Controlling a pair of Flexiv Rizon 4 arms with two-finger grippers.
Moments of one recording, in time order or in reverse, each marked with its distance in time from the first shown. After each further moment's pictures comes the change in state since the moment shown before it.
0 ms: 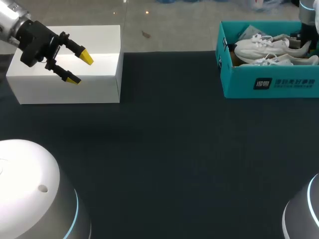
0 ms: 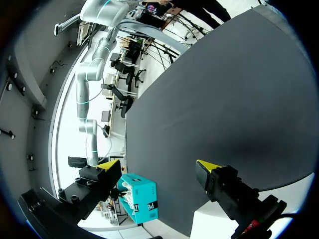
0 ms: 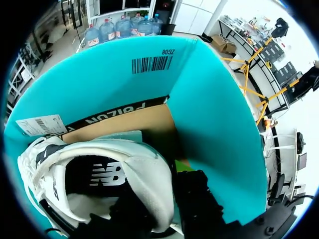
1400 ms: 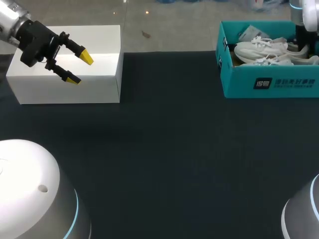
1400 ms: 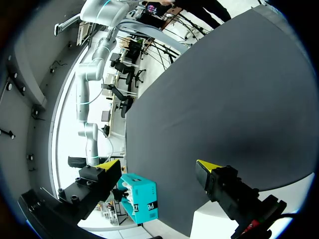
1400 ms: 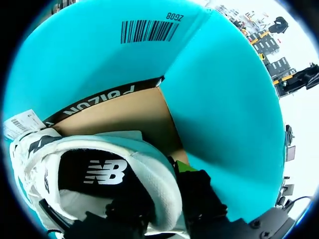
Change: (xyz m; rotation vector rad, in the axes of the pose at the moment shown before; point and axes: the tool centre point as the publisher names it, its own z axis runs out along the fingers) left arm 0.000 0.000 0.000 0.000 0.000 0.000; right arm -0.004 -0.014 0.022 0.138 -0.126 0.014
